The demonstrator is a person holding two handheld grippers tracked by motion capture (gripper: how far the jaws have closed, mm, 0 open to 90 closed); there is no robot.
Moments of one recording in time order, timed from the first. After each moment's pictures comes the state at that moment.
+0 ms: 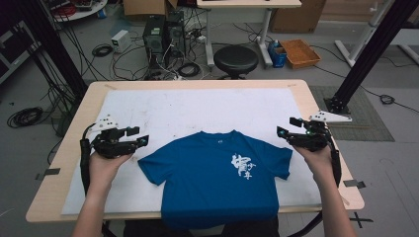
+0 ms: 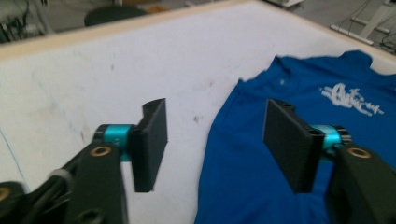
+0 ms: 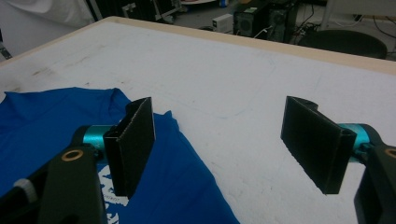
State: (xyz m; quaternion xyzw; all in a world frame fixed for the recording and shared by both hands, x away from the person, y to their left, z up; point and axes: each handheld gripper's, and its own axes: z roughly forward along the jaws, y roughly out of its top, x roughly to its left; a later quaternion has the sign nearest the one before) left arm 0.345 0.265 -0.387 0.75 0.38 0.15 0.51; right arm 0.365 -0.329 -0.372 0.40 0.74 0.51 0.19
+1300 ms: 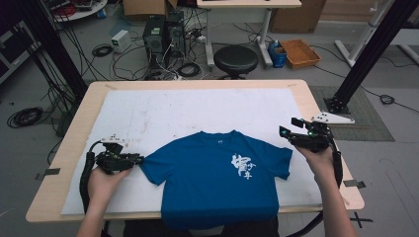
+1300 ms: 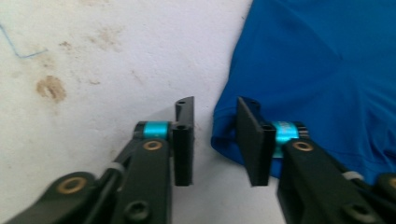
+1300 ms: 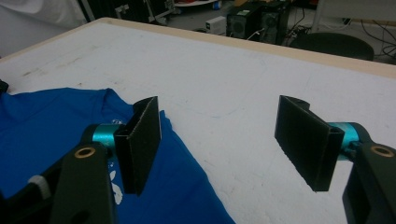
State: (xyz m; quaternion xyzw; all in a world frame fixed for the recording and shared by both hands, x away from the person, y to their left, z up) left arm 0.335 0.272 -0.441 0.78 0.48 0.07 0.39; right arm 0.362 -0.333 -0.372 0.40 0.73 0.51 0.20
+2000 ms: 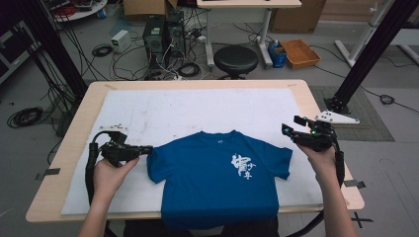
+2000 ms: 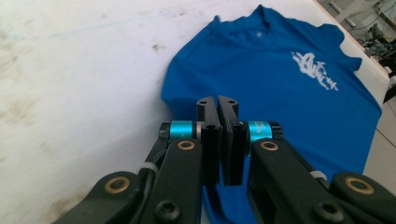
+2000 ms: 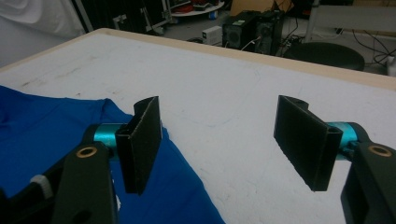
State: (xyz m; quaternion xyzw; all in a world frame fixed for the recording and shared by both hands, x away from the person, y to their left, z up) left arm 0.338 0.240 -0.393 0.76 0.45 0.01 0.47; right arm 0.359 -0.337 -0.365 0.40 0.72 0.52 0.21
